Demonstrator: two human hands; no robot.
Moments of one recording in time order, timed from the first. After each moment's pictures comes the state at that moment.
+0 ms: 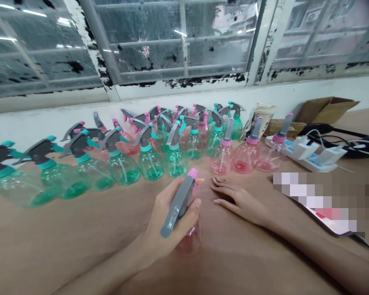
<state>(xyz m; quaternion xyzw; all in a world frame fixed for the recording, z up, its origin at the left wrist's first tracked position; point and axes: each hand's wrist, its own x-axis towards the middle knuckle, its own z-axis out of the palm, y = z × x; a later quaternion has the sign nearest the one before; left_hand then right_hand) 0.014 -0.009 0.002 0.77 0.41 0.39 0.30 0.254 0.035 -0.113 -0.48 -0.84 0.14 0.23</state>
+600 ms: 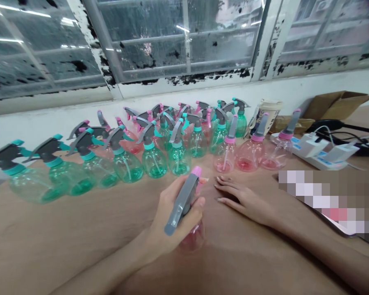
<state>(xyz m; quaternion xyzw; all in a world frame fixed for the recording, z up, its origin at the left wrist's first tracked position) 0.010 0.000 0.001 0.80 0.37 0.38 0.28 0.256 0.033 -0.117 -0.48 -0.84 0.12 0.22</state>
